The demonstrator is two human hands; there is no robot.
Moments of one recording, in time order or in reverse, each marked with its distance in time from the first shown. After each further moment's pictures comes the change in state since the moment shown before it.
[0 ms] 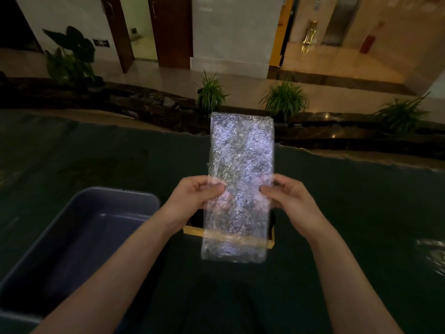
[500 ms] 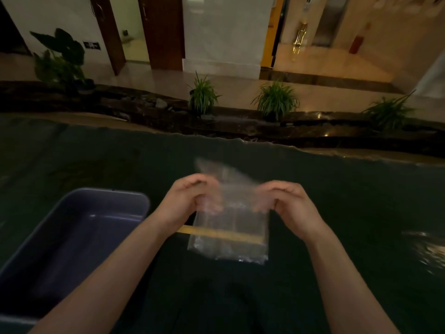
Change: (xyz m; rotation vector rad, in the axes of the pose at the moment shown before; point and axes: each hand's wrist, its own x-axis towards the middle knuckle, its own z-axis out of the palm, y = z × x) left_hand -0.002 -0.012 0.014 -0.131 -0.061 0.038; right_hand -0.017 0.023 -0.030 0.186 -0.102 -0.097
